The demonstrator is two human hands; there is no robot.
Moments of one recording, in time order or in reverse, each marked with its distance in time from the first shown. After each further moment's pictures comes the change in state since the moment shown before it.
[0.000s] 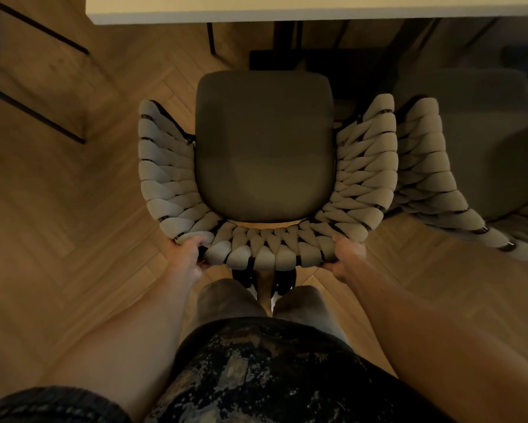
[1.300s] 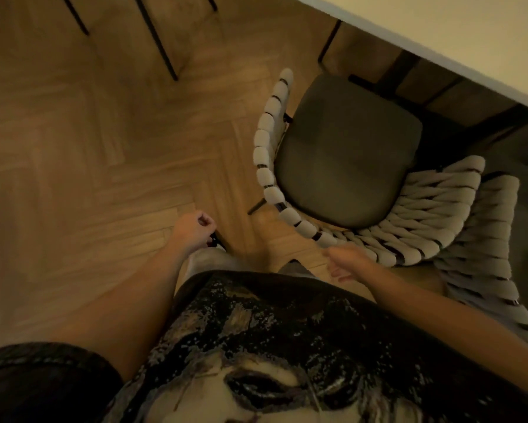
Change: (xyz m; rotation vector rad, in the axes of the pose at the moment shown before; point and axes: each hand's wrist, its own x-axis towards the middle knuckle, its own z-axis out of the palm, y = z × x) left_hand 0.006 -0.025 -0.202 0.628 -0.044 0.294; right_hand -0.102 0.065 0.062 -1.411 -0.121 -0.304
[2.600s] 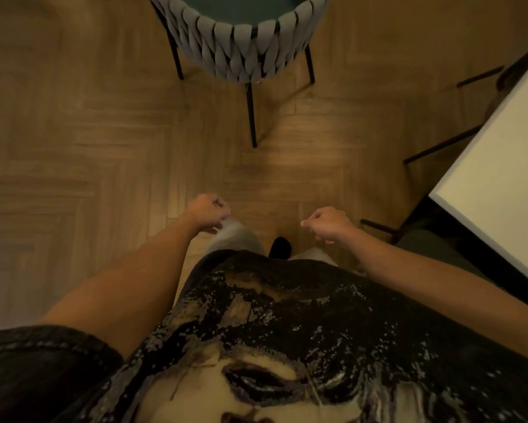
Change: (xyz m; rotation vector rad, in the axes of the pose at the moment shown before) left_hand 0.304 0.176 -0.361 -0.176 -0.018 -0.128; right_hand 0.011 -0.619 0.032 -0.564 -0.122 -0.546
